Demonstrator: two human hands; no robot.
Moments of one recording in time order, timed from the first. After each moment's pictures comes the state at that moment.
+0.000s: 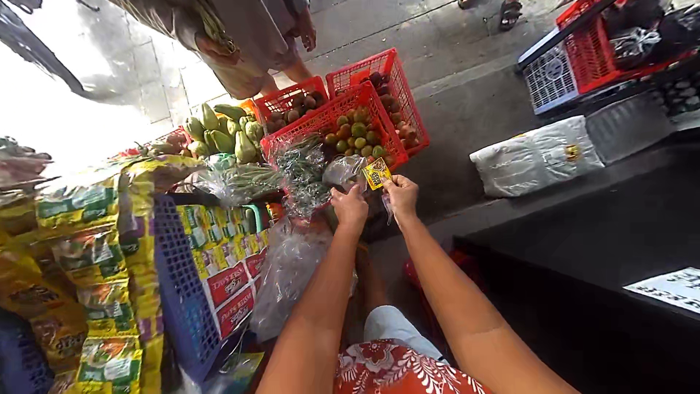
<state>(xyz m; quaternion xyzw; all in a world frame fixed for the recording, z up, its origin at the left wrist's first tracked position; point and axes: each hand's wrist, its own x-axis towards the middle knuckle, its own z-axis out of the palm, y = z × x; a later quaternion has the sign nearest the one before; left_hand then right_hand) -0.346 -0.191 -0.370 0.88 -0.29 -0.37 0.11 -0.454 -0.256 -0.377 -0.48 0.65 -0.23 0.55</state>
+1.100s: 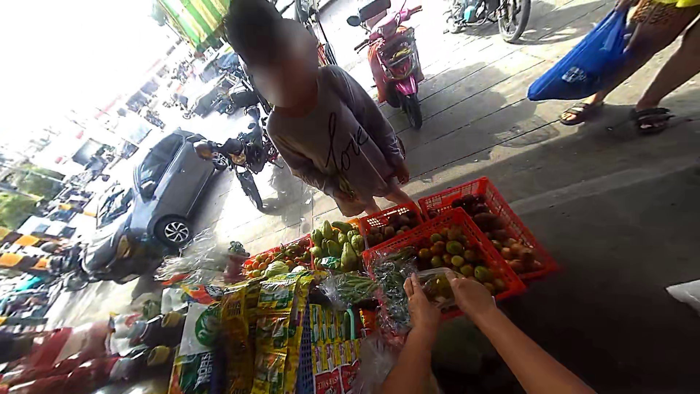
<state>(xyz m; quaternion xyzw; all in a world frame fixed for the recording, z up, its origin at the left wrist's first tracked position) -0.283 -0.214 -0.348 0.89 -0.29 -0.31 0.18 -0.370 -0.316 -0.361 -0.83 0.43 0.17 0.30</state>
